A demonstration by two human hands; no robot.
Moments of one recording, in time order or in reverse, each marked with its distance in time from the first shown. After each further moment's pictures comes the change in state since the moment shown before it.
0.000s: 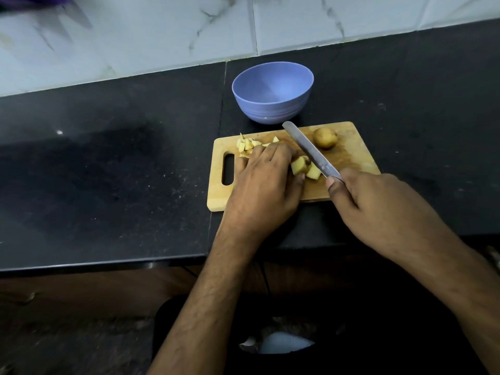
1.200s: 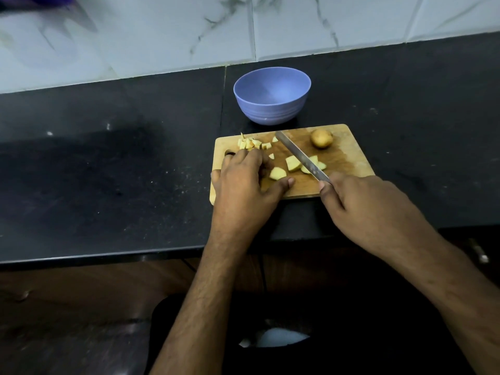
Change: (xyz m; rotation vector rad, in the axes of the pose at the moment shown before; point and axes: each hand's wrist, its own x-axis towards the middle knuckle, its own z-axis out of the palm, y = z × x) left_hand -0.017 -0.010 -0.013 -0.126 0.090 -0.288; right_hand -0.005 -0.007 0.006 -0.159 -0.009 -0.016
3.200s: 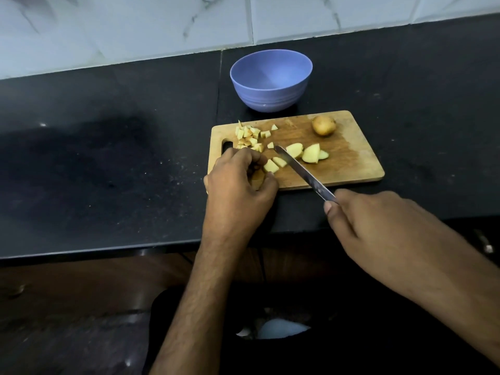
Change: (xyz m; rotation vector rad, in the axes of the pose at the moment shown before) left_hand -0.016 0.001 -0.009 -0.181 0.000 -0.102; right_hand -0.040 -0.021 -0.028 0.046 -0.198 0.045
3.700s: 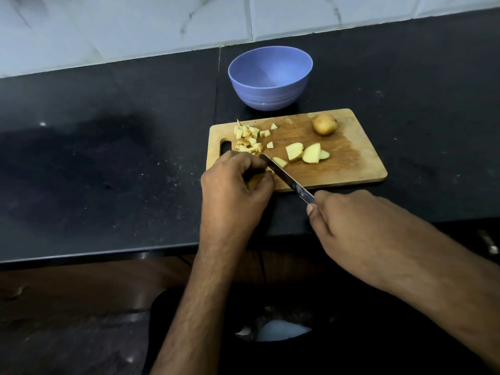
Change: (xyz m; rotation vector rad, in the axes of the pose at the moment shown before) left_hand 0.002 -0.006 0.001 -0.020 0.071 0.034; right_hand 0.015 -0.016 0.003 0.034 -0.074 -0.030
